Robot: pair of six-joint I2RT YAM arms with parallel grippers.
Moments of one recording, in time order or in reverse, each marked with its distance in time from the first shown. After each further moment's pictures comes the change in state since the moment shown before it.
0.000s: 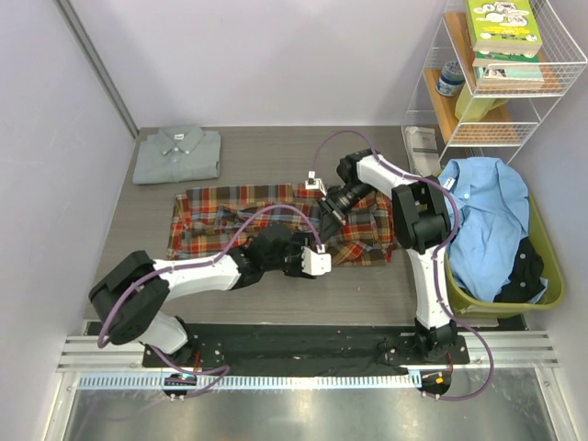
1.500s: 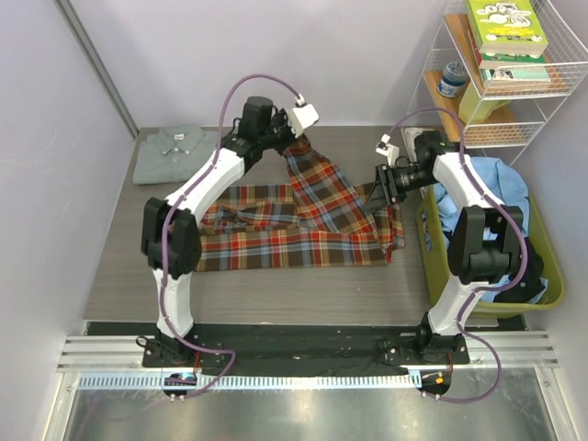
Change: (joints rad) left arm 0.447 0.580 1.196 -0.433 0.115 -0.171; right arm -0.367 -0.455 -0.262 0.258 0.072 0.399
